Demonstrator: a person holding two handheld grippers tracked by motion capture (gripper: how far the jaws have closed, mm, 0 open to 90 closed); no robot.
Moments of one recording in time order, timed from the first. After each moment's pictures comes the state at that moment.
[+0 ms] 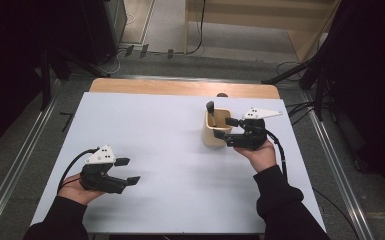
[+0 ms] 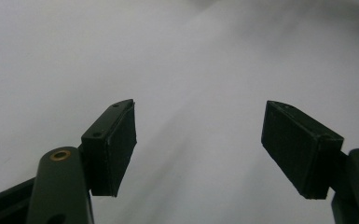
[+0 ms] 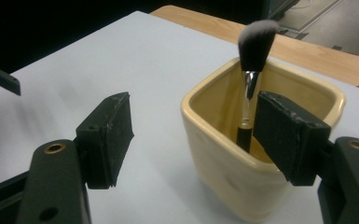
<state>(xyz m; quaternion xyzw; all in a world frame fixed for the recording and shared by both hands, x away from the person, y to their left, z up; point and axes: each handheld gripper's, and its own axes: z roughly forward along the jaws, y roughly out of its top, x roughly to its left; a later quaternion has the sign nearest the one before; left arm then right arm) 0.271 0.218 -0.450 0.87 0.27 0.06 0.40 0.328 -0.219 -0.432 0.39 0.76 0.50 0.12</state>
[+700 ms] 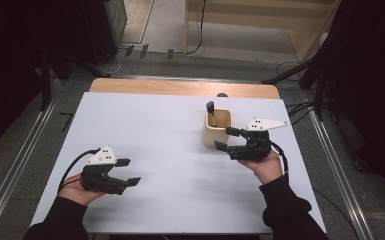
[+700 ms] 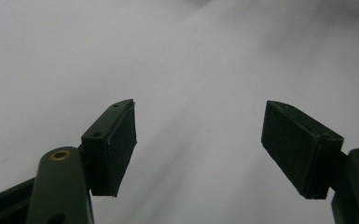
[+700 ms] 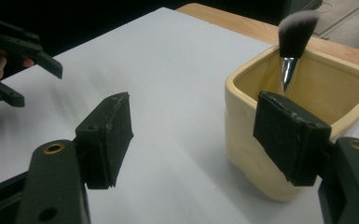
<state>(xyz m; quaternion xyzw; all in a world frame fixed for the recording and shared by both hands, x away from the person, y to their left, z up) 0.270 0.216 -0.451 0.88 0.26 0.06 0.40 0.295 -0.221 -0.429 0.36 0.77 0.51 0.11</state>
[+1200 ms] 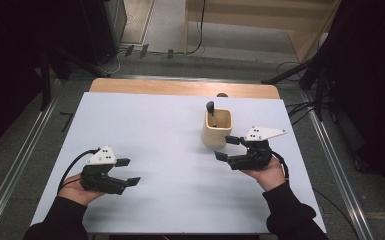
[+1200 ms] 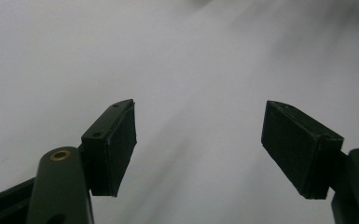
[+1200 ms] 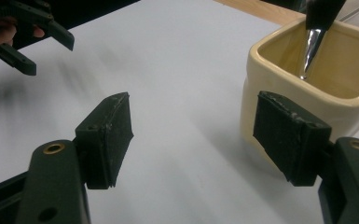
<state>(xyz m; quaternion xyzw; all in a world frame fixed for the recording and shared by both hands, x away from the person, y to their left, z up) 0.270 0.217 -0.450 0.88 0.26 0.06 0.40 0.278 -0.220 -0.438 0.34 0.79 0.49 0.10</state>
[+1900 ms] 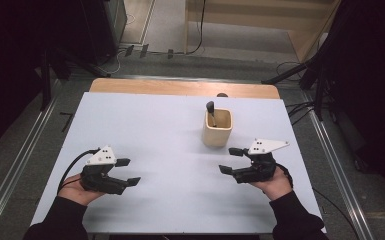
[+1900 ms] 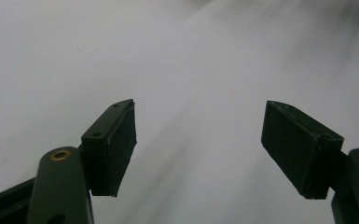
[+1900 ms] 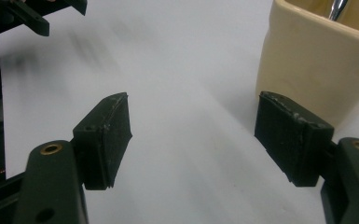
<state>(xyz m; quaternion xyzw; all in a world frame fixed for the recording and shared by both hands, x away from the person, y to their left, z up) 0.269 0.216 -0.450 0.88 0.26 0.06 0.40 0.257 -0.231 -0.457 0.32 0.81 0.48 0.09</state>
